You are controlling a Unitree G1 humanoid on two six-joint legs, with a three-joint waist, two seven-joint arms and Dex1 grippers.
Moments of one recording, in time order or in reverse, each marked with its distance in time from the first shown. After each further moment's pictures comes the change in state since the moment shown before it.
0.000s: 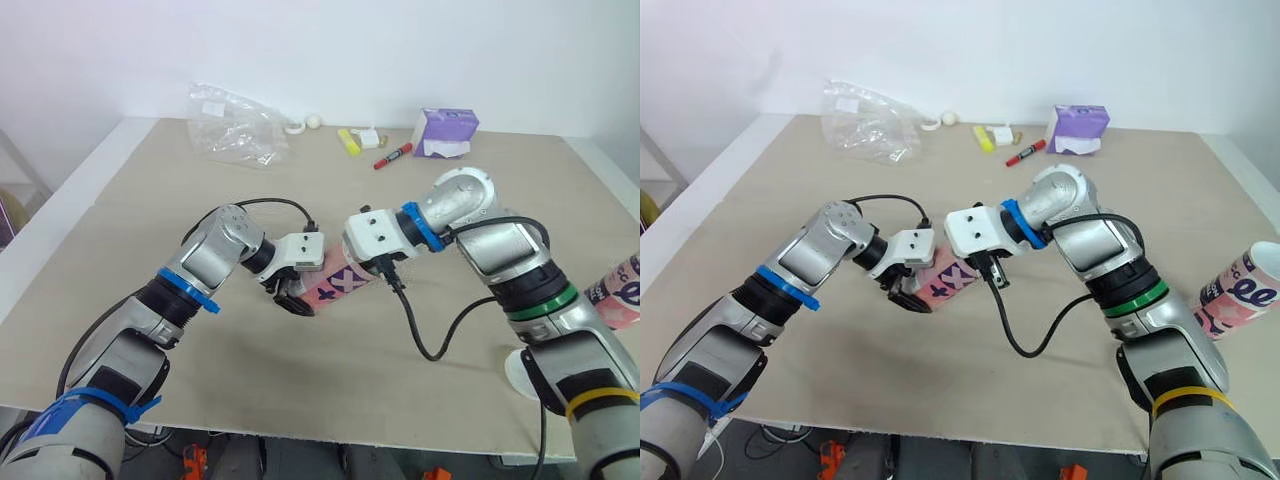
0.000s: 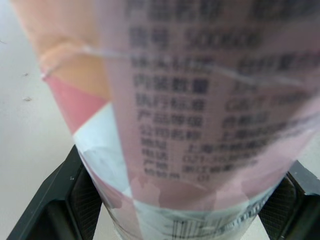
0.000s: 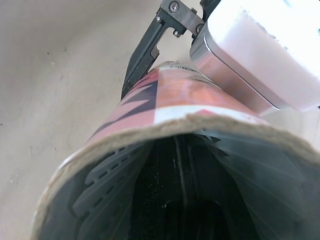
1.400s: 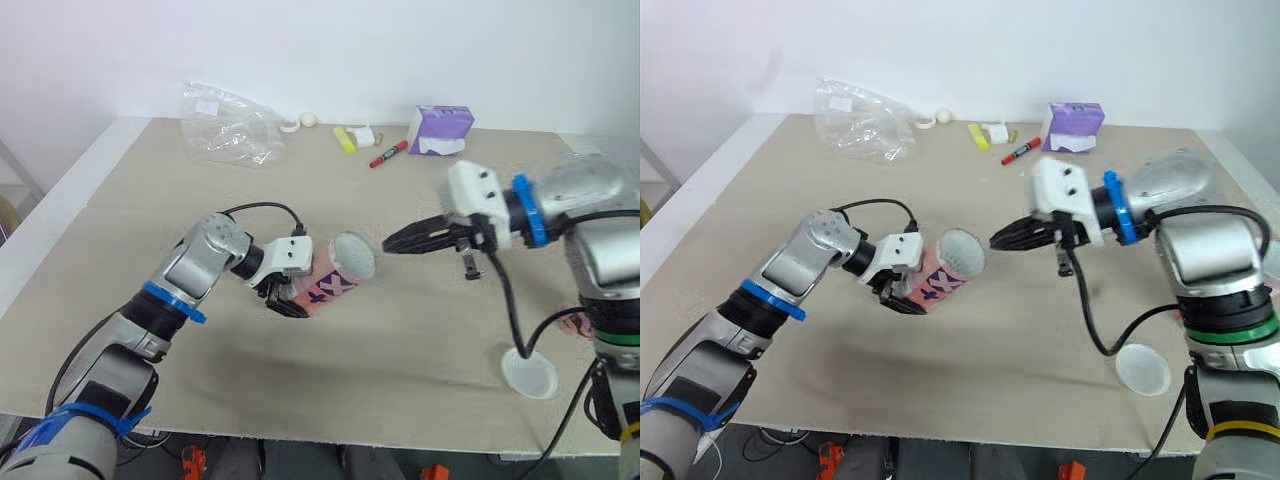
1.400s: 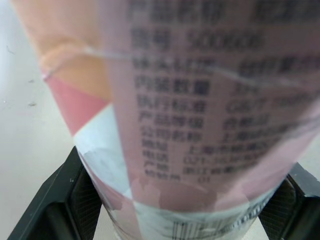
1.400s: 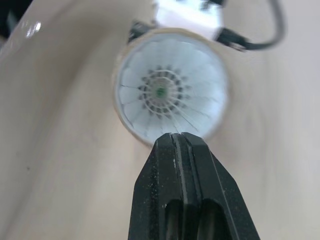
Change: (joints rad) left arm 0.145 0.044 0.114 -0.045 -0.045 -0.135 0.046; right arm 0.220 -0.271 -0.435 -0.268 0.330 0.364 -0.095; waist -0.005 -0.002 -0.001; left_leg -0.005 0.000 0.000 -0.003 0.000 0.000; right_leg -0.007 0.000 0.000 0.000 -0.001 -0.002
